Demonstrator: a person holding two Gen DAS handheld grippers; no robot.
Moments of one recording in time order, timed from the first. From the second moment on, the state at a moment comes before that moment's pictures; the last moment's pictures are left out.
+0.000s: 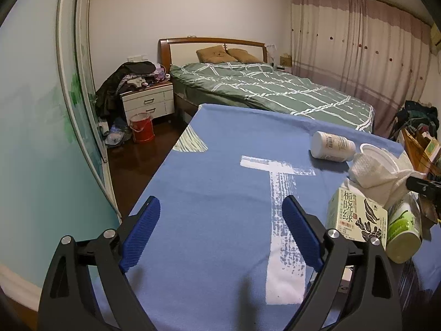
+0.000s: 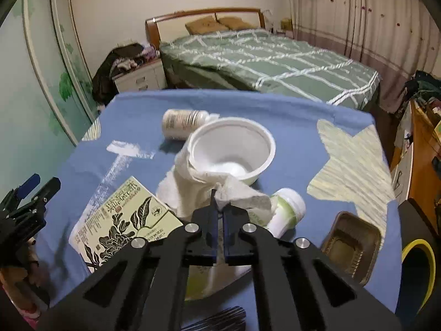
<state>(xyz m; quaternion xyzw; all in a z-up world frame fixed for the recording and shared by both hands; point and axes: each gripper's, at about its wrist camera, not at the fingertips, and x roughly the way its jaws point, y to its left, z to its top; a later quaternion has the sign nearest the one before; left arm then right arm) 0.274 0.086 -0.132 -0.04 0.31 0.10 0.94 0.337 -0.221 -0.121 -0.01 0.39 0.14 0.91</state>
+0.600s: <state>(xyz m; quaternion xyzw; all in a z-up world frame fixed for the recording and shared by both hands) 0.271 0.080 -0.132 -0.04 0.31 0.08 0.94 0.271 -0.277 -0.032 0.05 0.27 0.12 0.95</state>
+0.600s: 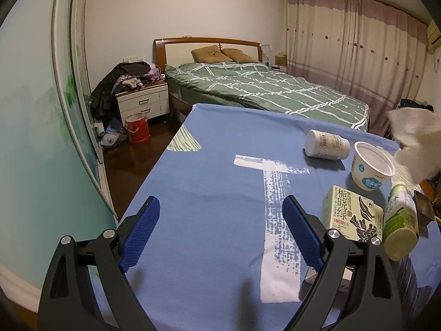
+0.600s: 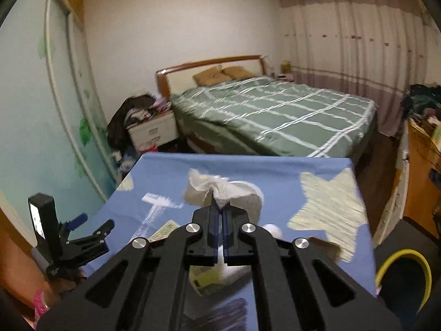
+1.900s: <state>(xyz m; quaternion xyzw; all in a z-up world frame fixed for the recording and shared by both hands) 0.261 0.028 -0.125 0.01 0.28 -0.10 0.95 0.226 -0.540 -0.154 0.17 0.42 -0.21 0.87</state>
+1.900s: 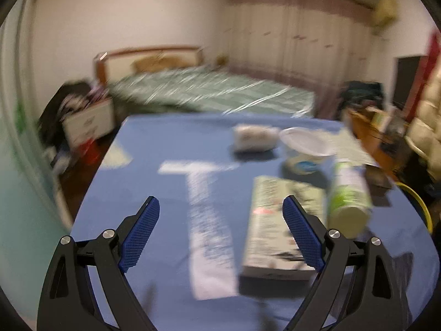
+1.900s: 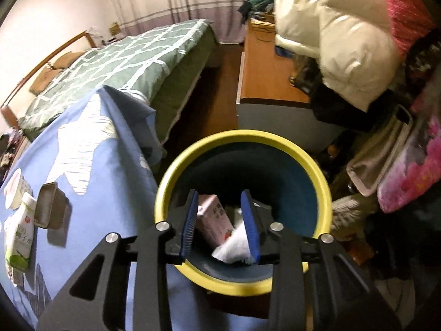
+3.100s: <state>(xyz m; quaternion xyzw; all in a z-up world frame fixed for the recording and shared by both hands) 0.299 -0.035 -0.163 0.08 0.42 -0.14 0.89 0.198 -0.547 -0.133 0.20 0.37 -0.12 0.90</state>
